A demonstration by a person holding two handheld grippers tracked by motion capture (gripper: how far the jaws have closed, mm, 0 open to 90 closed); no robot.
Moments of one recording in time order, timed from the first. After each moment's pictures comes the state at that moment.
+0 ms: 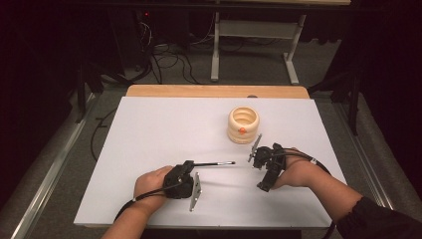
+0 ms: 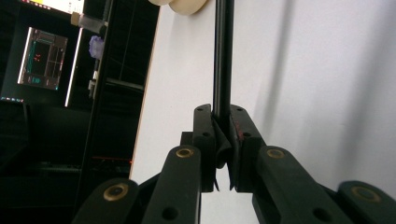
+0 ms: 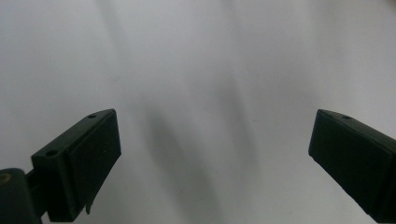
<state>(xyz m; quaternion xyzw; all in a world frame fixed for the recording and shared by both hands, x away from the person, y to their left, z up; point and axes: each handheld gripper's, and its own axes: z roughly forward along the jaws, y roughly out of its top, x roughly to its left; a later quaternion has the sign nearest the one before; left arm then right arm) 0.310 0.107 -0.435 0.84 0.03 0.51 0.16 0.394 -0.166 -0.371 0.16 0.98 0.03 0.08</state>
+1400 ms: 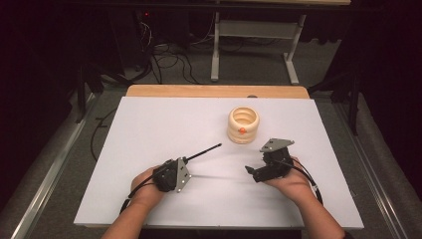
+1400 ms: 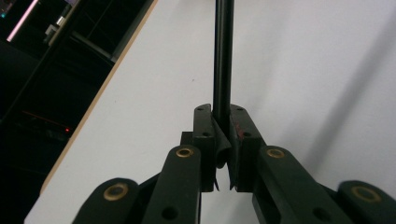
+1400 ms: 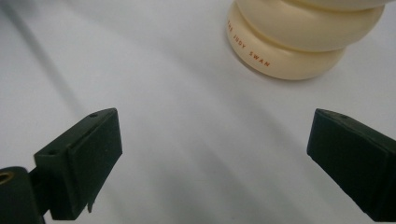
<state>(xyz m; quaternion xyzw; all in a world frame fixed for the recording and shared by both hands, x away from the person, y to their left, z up) 0.331 0.137 -0.434 0.85 0.18 0.42 0.27 0.385 -0.194 -0.395 0.32 0.87 0.33 0.19</state>
